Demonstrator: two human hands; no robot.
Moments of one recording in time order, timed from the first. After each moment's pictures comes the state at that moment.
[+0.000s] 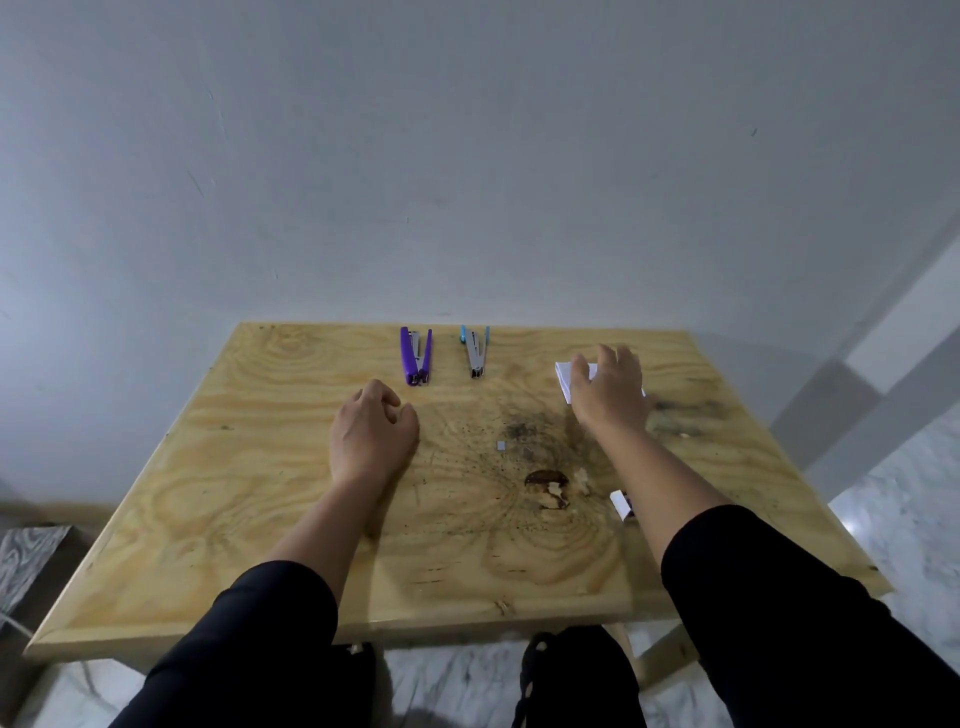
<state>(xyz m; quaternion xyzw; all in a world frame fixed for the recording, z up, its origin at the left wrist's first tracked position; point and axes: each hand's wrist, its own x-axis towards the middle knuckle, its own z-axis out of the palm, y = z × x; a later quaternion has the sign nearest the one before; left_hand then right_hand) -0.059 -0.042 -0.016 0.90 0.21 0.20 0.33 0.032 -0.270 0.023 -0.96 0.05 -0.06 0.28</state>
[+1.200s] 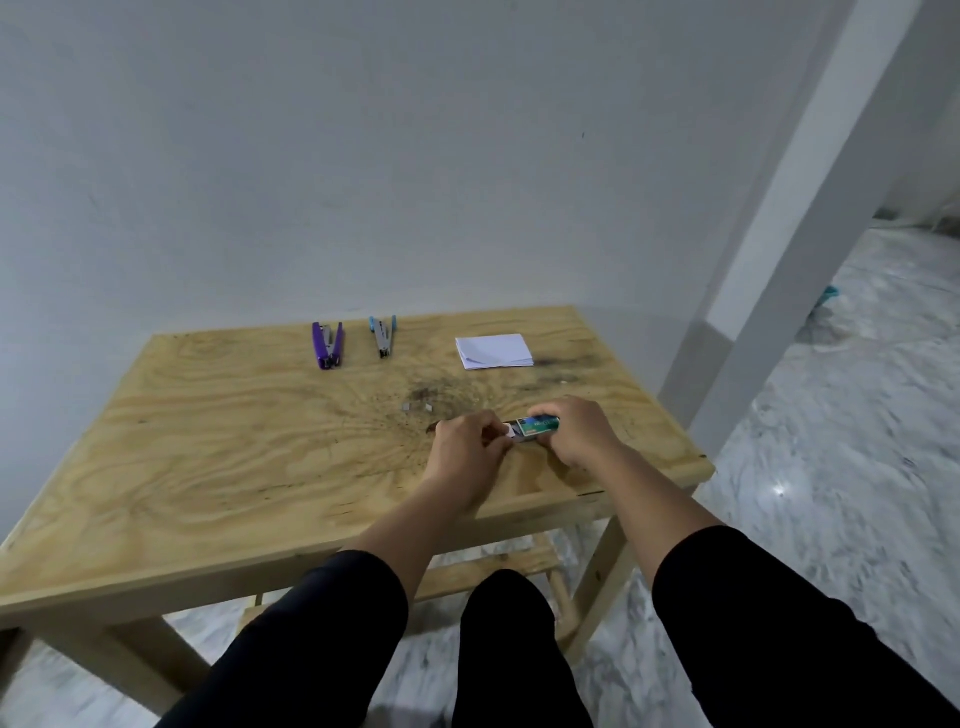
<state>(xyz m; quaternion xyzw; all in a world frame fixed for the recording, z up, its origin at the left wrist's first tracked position) -0.106 -0.230 -0.008 0.91 0.00 0.10 0.41 -0.078 -0.376 0.022 -0.97 -0.03 0.03 0.23</state>
